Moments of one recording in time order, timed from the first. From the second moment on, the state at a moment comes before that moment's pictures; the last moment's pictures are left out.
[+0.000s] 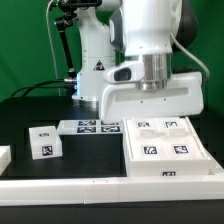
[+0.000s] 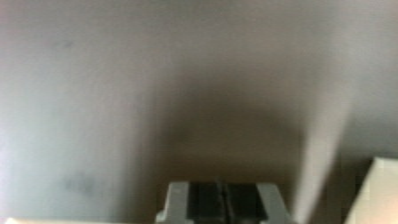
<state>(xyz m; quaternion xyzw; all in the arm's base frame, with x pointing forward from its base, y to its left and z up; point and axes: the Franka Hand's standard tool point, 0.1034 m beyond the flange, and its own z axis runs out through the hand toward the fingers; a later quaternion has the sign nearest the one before) 0.504 0.077 0.045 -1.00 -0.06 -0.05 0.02</state>
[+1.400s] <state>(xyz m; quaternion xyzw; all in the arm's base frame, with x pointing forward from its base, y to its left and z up) 0.523 0.058 0.098 -1.00 -0.09 -0.01 0.02</state>
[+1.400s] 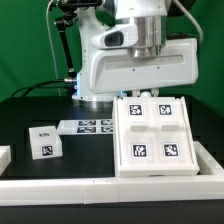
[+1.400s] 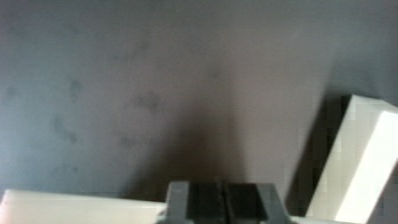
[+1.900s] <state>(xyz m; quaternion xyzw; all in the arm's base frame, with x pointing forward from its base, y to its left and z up) 0.528 0.060 0.108 -1.00 -0.09 0.00 0.02</state>
